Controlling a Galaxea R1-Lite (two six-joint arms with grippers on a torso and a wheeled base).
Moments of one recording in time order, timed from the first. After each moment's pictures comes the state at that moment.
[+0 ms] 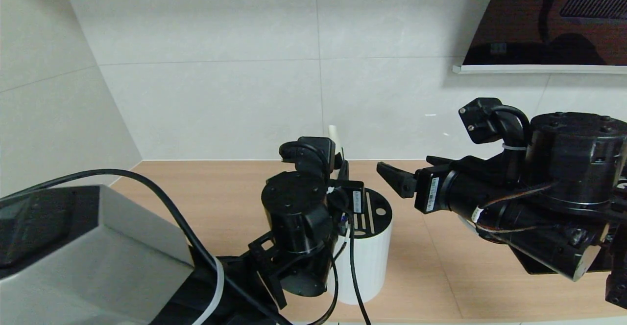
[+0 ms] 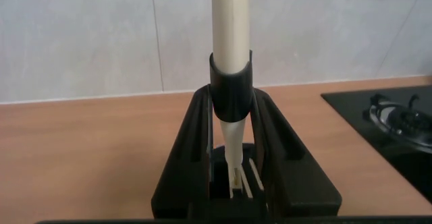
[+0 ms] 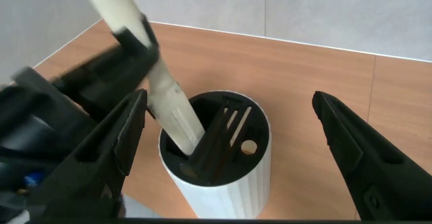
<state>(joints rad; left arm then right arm) -0.88 2.06 -0.85 -1.26 0.67 -0.06 0.78 1.59 -0.77 -0.71 -0.30 0.20</state>
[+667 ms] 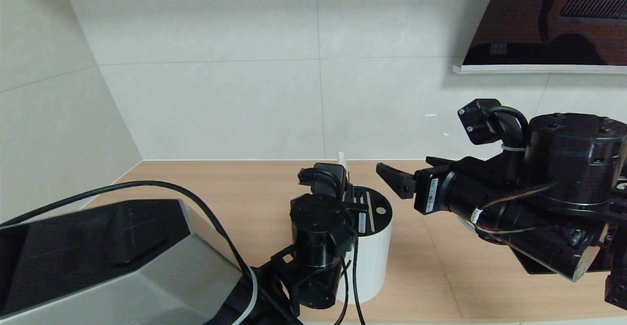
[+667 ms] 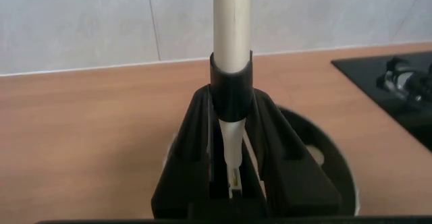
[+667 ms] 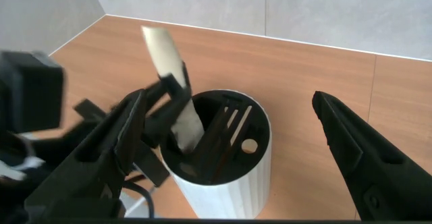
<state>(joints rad) -0.88 2.17 -0.85 -1.26 0.67 -0.10 0.78 1.60 -0.77 -0.71 -0.30 0.20</state>
